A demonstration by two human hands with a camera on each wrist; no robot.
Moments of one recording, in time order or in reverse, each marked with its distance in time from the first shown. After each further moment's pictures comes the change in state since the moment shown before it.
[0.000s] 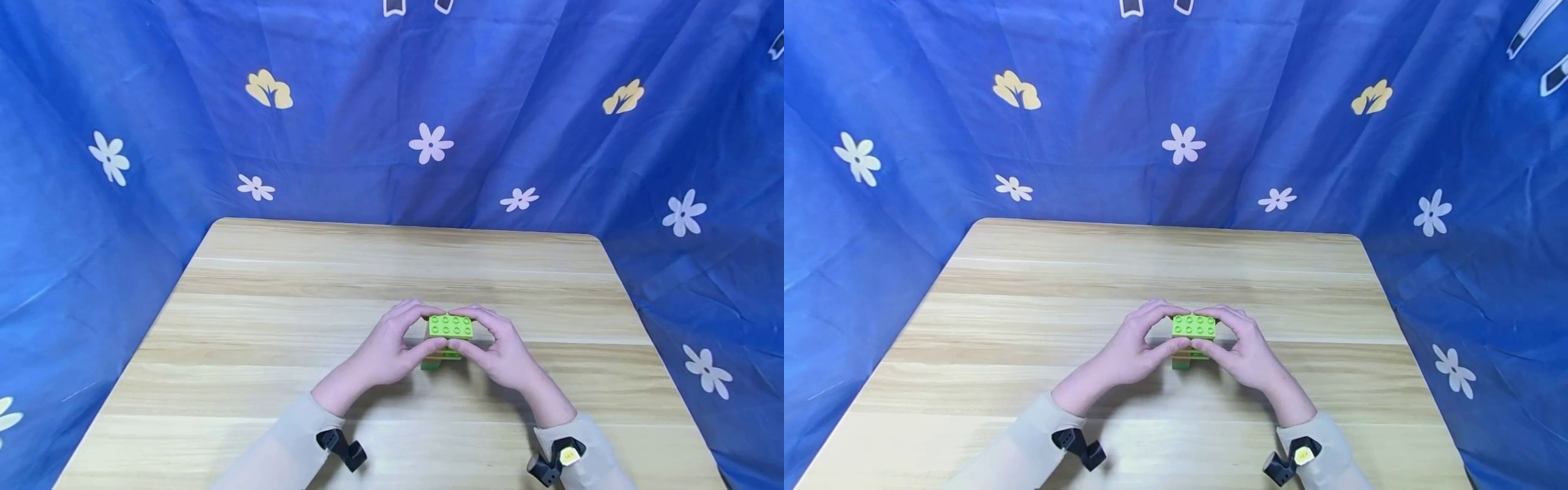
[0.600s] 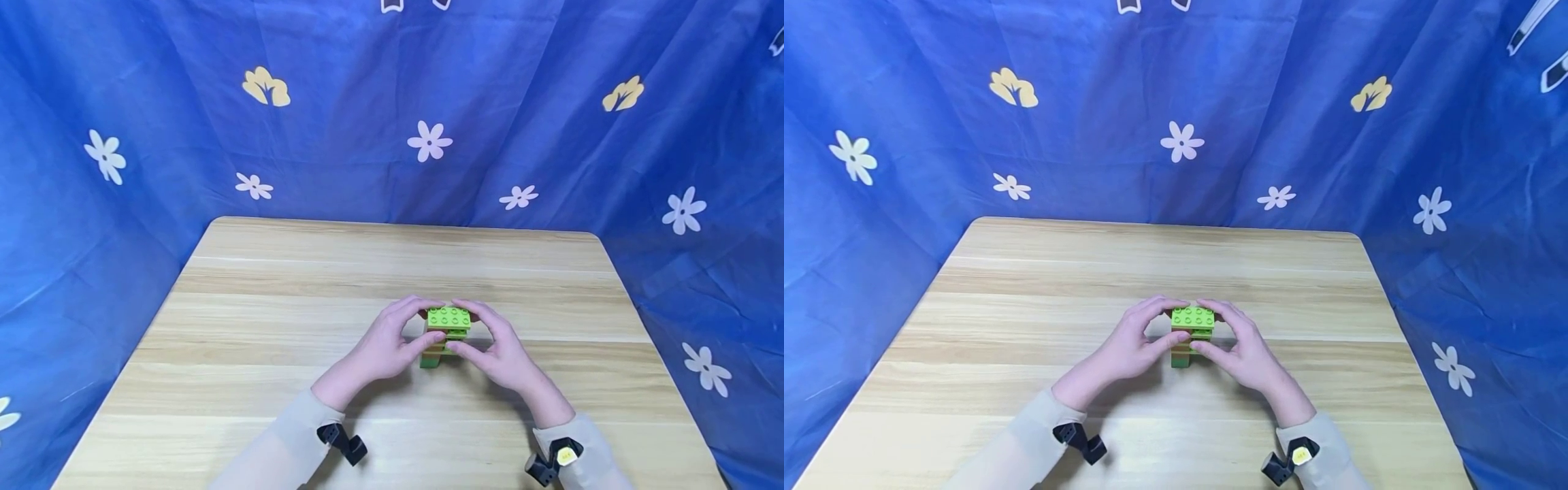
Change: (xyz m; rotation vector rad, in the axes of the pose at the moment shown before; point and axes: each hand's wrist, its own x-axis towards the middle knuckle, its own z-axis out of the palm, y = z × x) left_hand 0.004 -0.005 0.000 0.029 -0.002 -0.028; right_hand -0.006 0.005 0.002 -0.020 0.021 0.021
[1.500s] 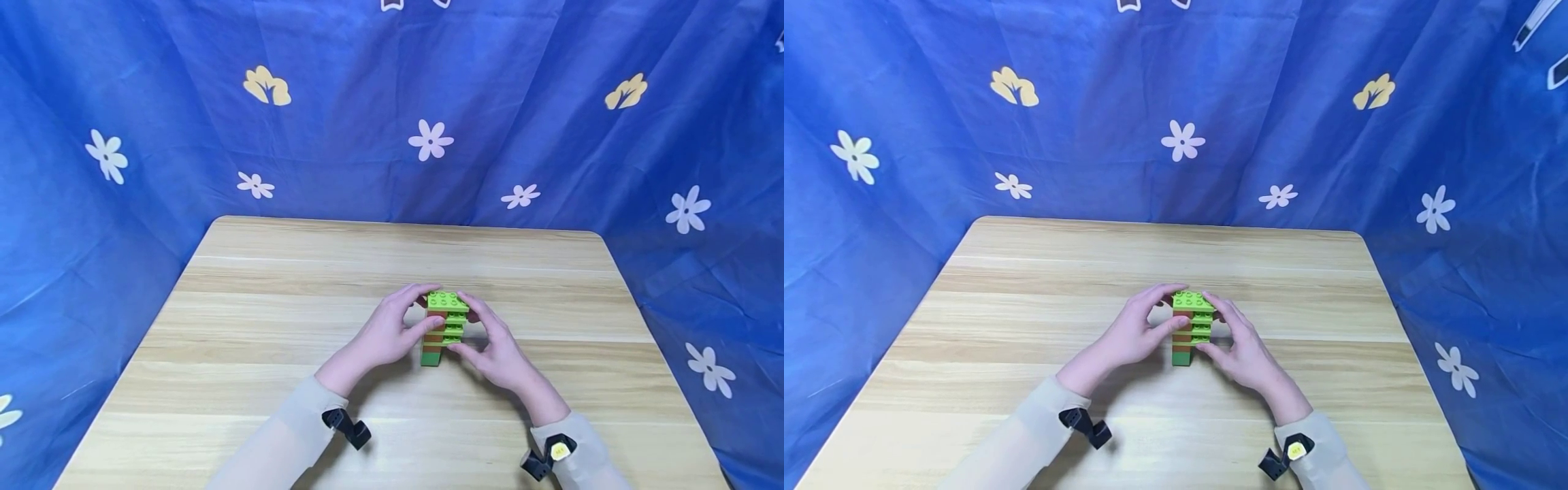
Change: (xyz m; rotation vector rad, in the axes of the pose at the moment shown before) left_hand 0.014 -0.014 -0.002 -0.009 0.006 -0.048; right_hand -0.003 0.019 0.008 -0.078 0.004 -0.064
